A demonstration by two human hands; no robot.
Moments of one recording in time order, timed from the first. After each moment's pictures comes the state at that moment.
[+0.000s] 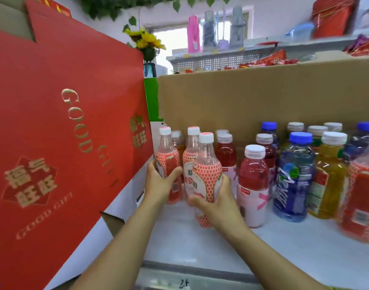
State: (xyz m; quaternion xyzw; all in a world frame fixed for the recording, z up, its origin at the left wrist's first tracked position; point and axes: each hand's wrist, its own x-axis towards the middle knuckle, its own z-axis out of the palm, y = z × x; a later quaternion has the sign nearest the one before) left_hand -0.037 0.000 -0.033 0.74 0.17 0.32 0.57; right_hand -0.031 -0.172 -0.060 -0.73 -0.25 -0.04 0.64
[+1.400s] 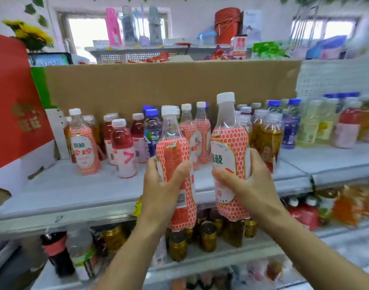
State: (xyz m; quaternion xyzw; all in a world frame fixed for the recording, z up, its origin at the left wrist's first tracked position) left_hand -0.203 -0.368 -0.037 0.67 -0.09 0.25 0.69; right_hand -0.193 -0.552 -0.031 -0.72 -0.18 -0.23 0.63
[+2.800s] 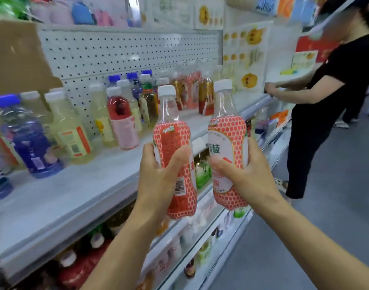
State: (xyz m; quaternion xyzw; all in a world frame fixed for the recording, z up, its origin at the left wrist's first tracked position) left_hand -0.049 -1.014 -0.058 0.63 -0.26 -0.04 0.73; right_hand -0.136 -1.173 -0.070 -0.72 0.08 -0.37 0.58
